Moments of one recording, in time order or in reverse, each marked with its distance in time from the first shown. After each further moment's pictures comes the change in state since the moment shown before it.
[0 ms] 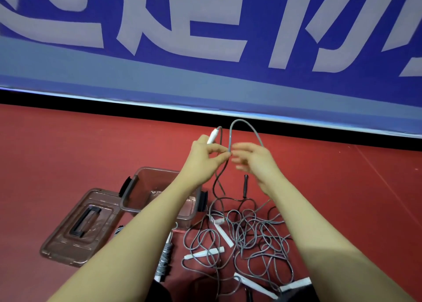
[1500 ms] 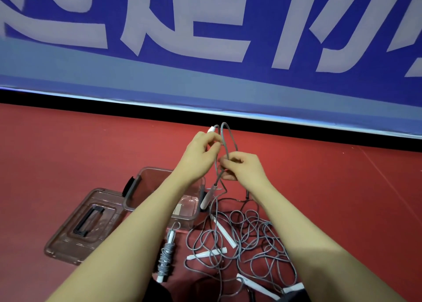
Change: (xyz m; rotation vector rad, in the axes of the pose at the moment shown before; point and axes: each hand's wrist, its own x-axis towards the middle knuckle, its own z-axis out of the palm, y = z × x) left_hand 0.003 0.001 -0.019 -0.033 -0.009 0.033; right_hand -0.008 0.014 0.027 -0.108 -0.051 -0.089
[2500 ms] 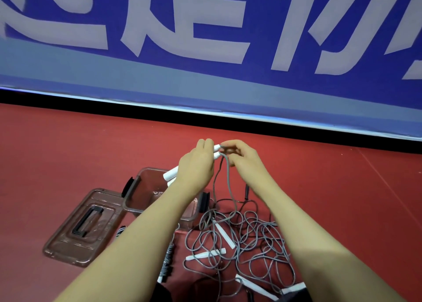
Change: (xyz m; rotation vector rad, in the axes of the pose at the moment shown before) left_hand -0.006 -0.010 0.013 0.822 -0.013 -0.021; right_hand -0.006 -0.023 -0.006 -0.120 -0.063 -0.144
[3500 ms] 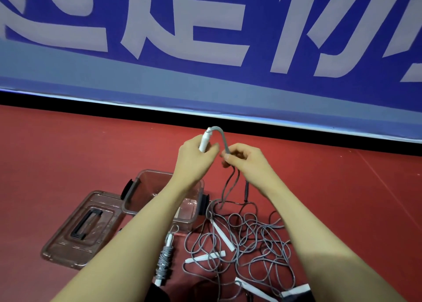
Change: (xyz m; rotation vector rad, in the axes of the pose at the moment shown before) left_hand 0.001 0.005 -0.019 -0.936 0.169 -0.196; right_hand 0.004 0.006 -0.014 -0.041 -0.061 -0.111
